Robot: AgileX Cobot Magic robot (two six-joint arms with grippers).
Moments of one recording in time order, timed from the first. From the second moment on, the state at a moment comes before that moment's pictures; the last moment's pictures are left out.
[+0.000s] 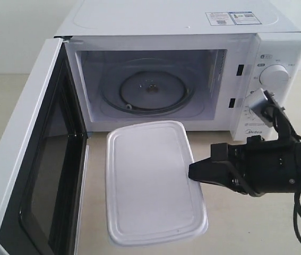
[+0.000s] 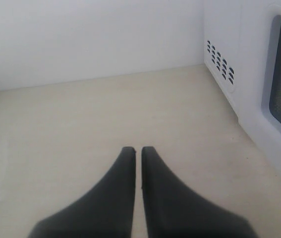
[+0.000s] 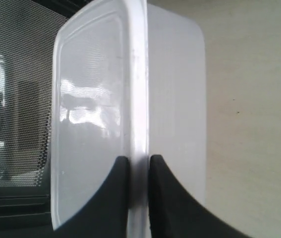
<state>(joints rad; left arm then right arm) 0.06 0.00 0.00 -0.08 0.29 0.20 0.26 1.44 -0.45 1.74 0.74 -1.34</state>
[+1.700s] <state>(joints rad) 0.06 0.00 0.00 -0.08 0.29 0.20 0.70 0.95 -0.34 1.14 -0.12 -0.19</state>
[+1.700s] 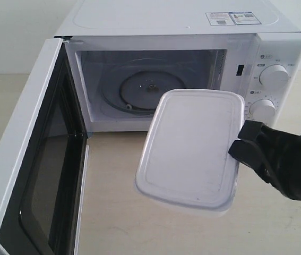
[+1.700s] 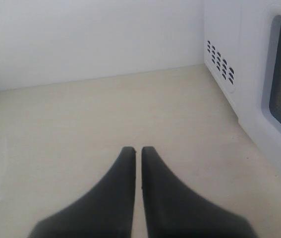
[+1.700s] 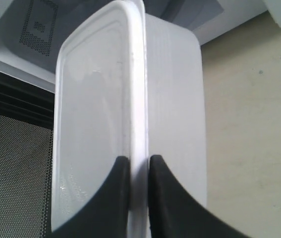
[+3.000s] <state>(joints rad) 0.06 0.00 0.00 -0.08 0.29 0.20 0.77 1.30 -0.18 0.21 -0.80 1.05</state>
